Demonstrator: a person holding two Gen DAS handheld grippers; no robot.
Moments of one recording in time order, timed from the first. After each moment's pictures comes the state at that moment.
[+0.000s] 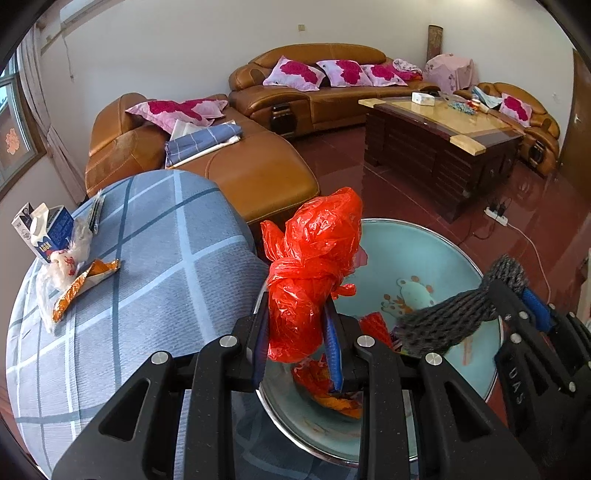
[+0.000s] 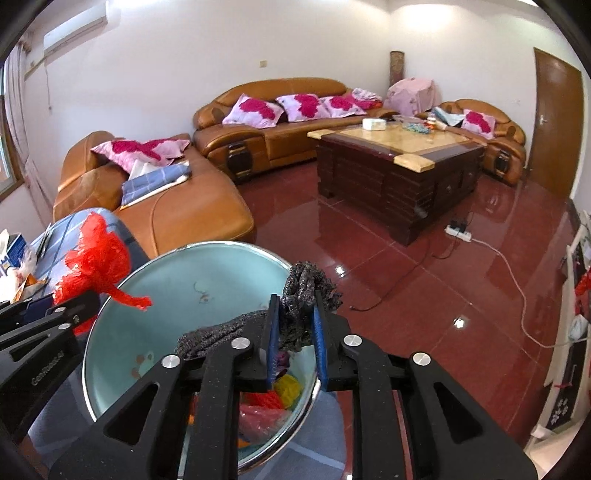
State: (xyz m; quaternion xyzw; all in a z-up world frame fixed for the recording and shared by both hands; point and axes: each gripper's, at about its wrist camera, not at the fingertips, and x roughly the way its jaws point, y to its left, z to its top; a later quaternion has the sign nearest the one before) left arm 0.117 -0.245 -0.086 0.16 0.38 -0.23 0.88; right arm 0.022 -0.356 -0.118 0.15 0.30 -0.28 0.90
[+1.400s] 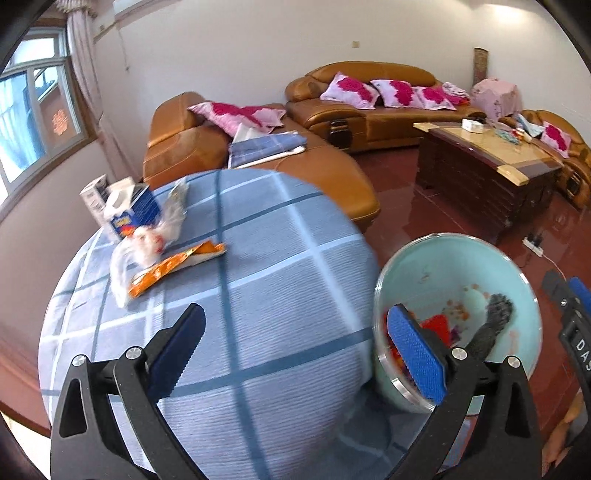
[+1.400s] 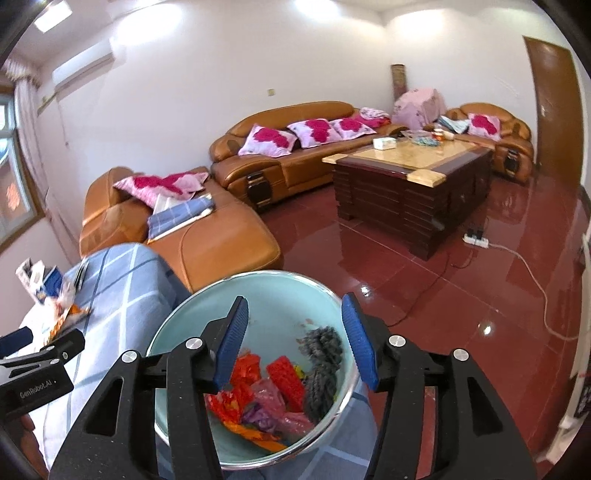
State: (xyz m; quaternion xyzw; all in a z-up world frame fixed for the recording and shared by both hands) left arm 0.120 -0.146 -0.056 0.13 0.35 -0.13 0.92; right arm 0.001 -0.326 -0.085 0.17 0.23 -0.25 0.92
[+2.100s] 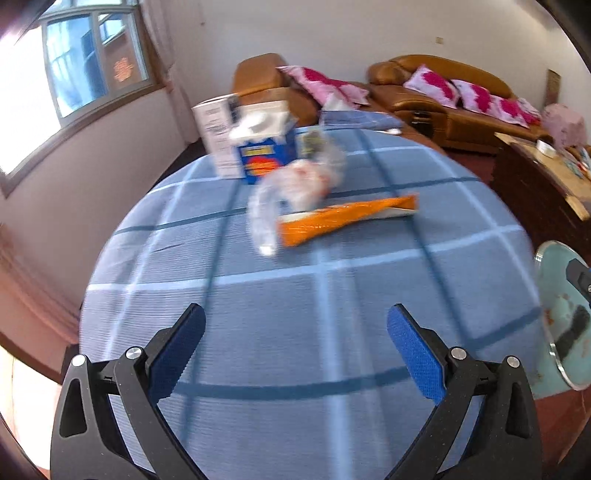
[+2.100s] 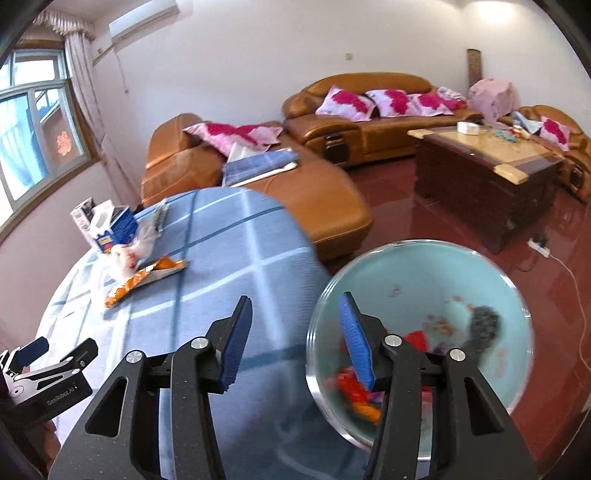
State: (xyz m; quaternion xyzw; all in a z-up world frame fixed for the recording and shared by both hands) left arm 0.166 0.023 -0.075 0.08 0.39 -0.01 0.92; right arm 0.096 -0.206 -0.079 0.15 0.31 -0.11 0.93
